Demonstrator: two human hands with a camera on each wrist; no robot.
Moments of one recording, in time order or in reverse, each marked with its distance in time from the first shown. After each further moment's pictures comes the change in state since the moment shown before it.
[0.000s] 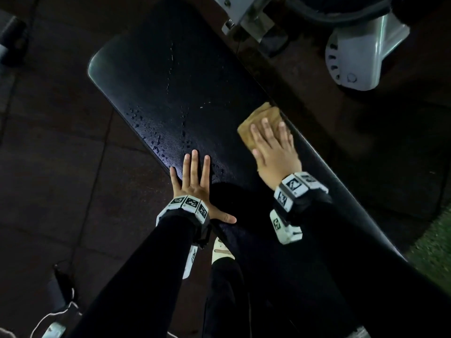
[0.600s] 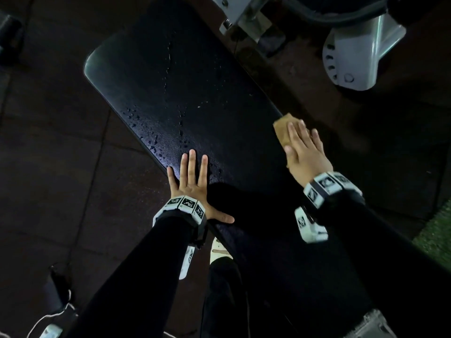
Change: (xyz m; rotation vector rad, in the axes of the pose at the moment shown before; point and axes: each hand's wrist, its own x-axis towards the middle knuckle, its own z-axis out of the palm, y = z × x) left_hand -0.003 0.000 -0.003 -0.009 -0.018 0.025; right_hand -0.008 0.071 -0.002 0.152 0.027 0.145
